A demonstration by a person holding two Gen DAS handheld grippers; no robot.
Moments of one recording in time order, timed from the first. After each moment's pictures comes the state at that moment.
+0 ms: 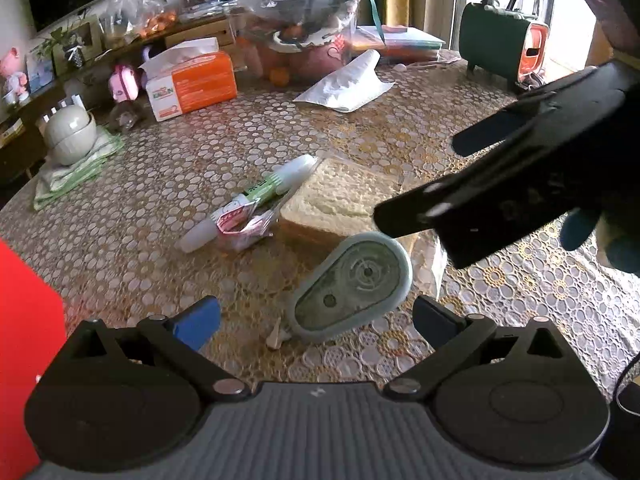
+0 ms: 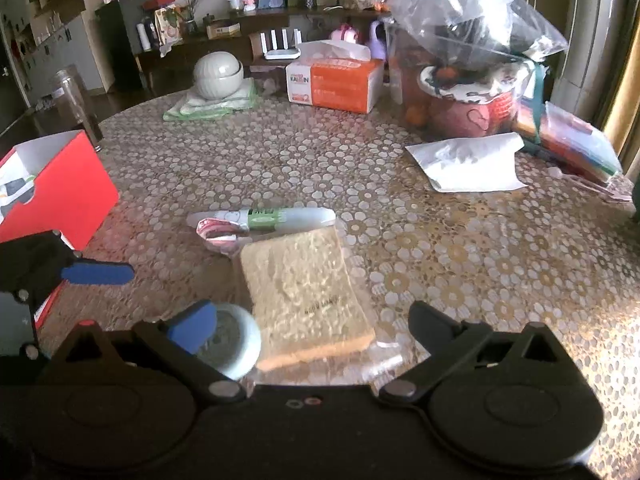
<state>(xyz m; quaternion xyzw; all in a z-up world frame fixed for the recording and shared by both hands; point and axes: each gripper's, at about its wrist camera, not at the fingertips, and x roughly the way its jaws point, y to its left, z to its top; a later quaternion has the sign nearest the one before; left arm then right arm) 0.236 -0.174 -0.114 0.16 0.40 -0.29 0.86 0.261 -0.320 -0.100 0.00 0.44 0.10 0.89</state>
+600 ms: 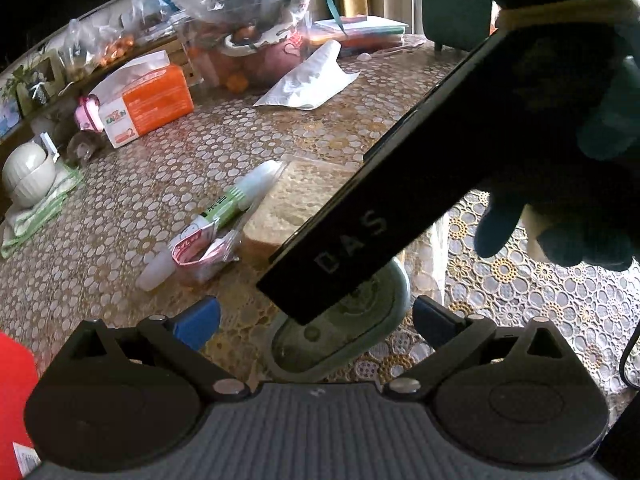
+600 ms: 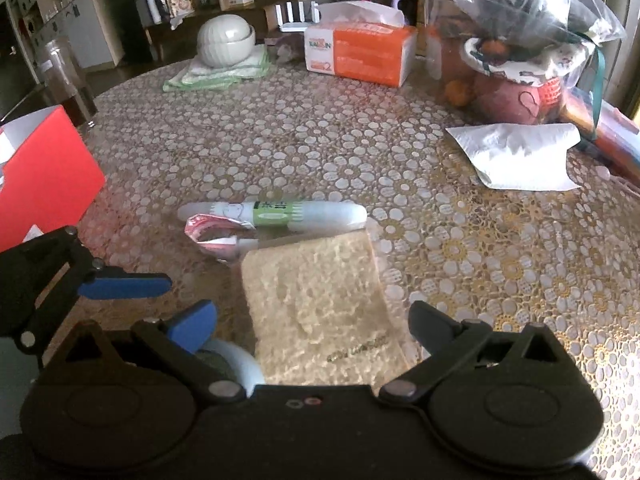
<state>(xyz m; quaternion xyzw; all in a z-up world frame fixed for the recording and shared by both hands) 0.247 -0.197 -0.137 0.21 0.37 -0.33 0.84 0.304 -0.303 -0.133 -0.01 0.47 0.12 0.87</state>
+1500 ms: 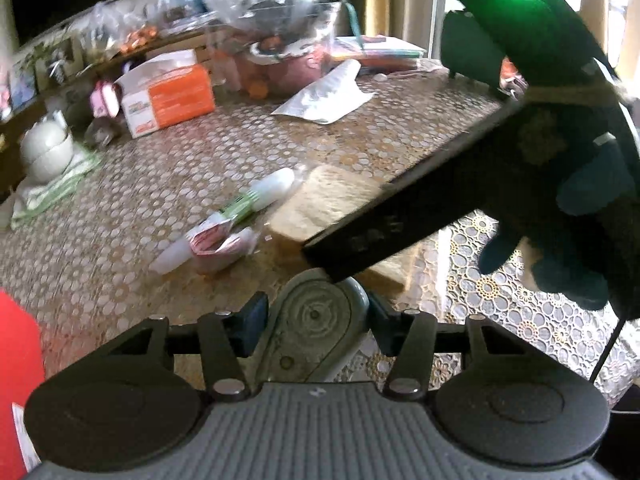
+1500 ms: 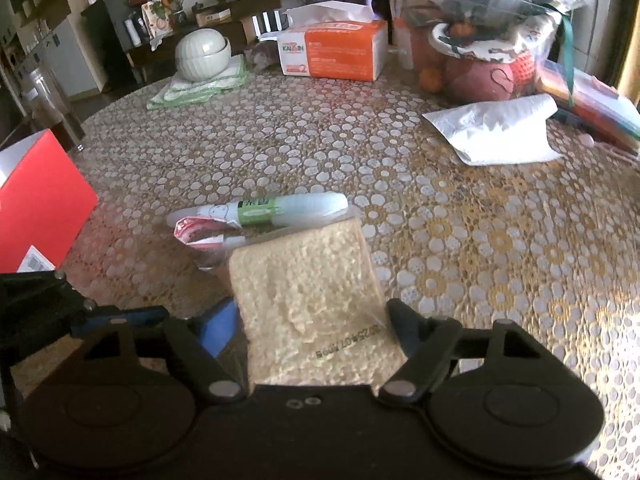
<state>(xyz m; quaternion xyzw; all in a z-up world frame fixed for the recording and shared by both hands) 0.239 -0.178 -0.120 0.15 0.38 -0.31 0.86 0.284 -0.316 -0.132 0.04 0.46 0.10 0.88</state>
